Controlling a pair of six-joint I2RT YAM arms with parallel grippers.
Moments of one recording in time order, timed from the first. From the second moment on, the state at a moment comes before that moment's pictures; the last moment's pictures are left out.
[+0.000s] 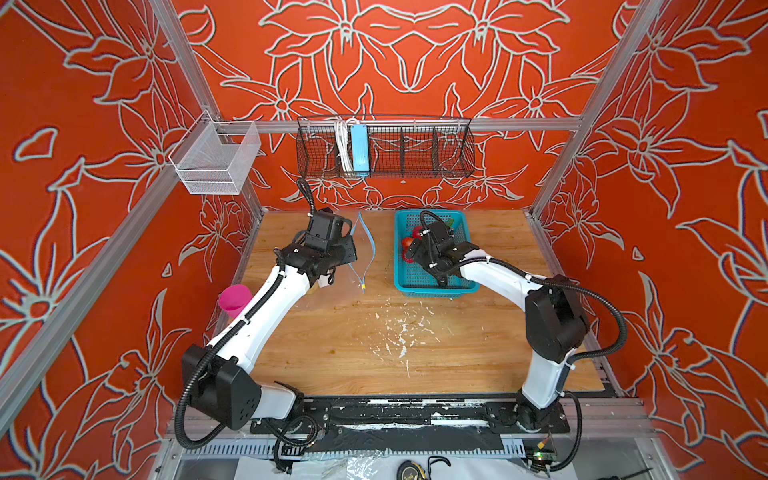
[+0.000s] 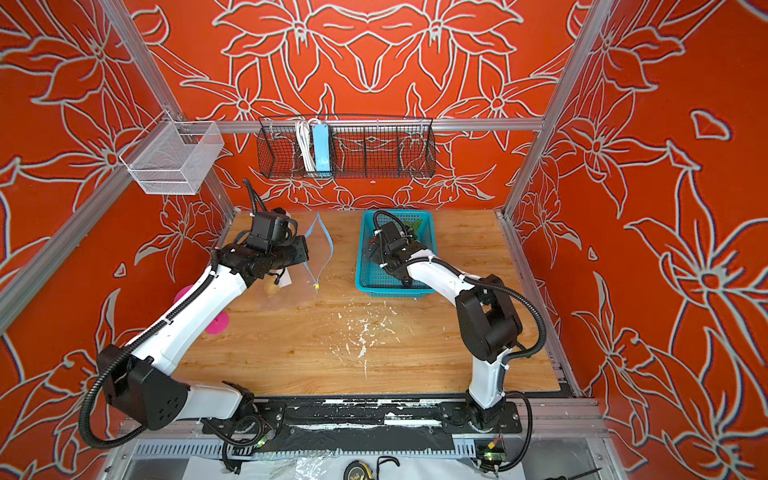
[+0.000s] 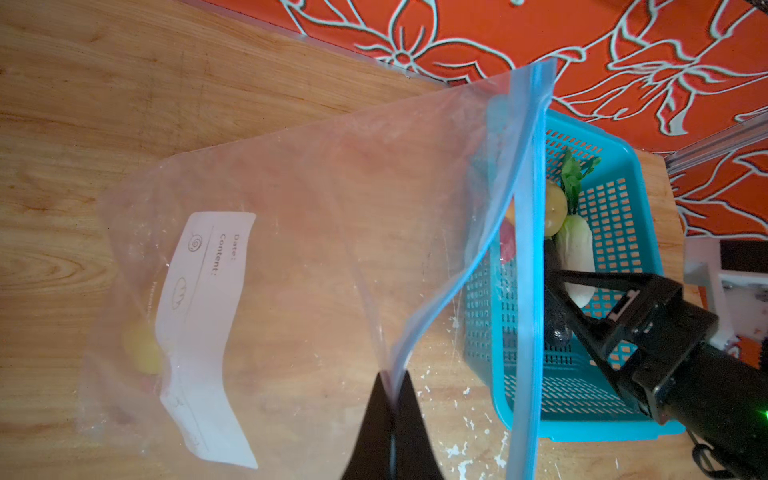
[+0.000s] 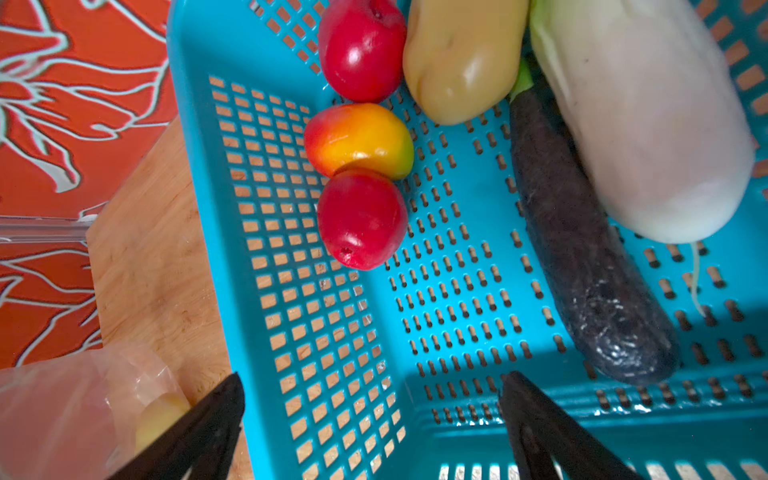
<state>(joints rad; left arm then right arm) -0.32 1.38 1.33 -0.70 -0.09 -0.53 0.55 1.85 1.42 -0.45 0.13 1.07</state>
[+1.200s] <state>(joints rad) -0.32 1.38 1.33 -0.70 -0.09 -0.53 0.46 2.10 1.56 -0.34 -0.05 1.17</state>
